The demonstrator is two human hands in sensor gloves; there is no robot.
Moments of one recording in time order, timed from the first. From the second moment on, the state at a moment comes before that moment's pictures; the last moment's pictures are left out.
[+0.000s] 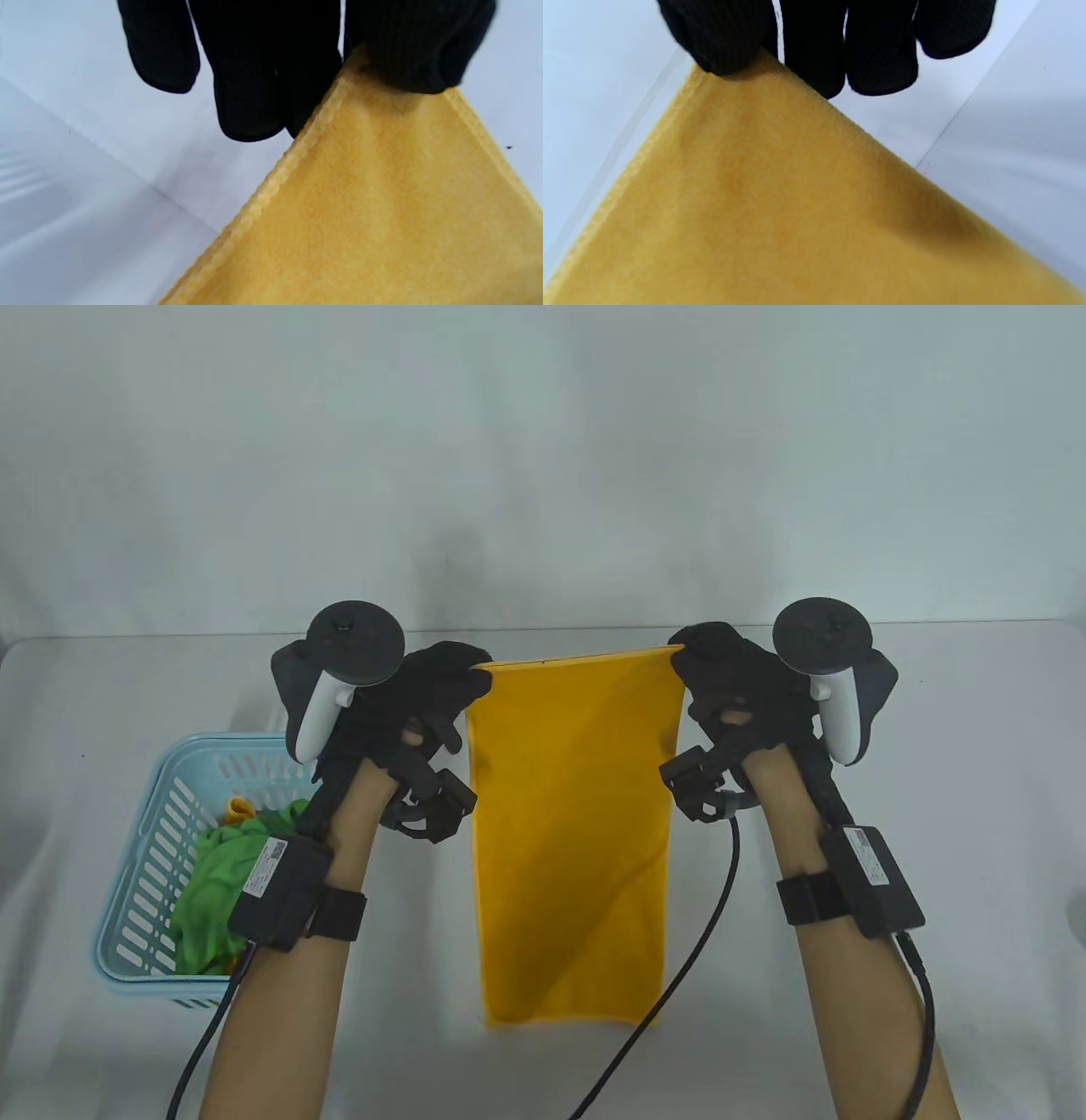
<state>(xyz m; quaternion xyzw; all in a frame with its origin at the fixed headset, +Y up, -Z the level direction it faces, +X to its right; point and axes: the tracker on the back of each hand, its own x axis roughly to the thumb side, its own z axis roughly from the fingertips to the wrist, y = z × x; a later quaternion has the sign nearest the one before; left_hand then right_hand) -0.169 -0.493 -0.420 0.00 -0.03 0.35 0.94 0.177 -0.496 -0.423 -0.10 -0.03 0.87 0.49</state>
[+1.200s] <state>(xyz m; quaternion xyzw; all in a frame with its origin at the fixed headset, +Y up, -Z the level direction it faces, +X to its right) -0.124 -0.673 -0.320 -0.14 -0.13 0.15 0.97 0.219 -0.690 -0.320 -0.04 0.18 0.88 0.43</state>
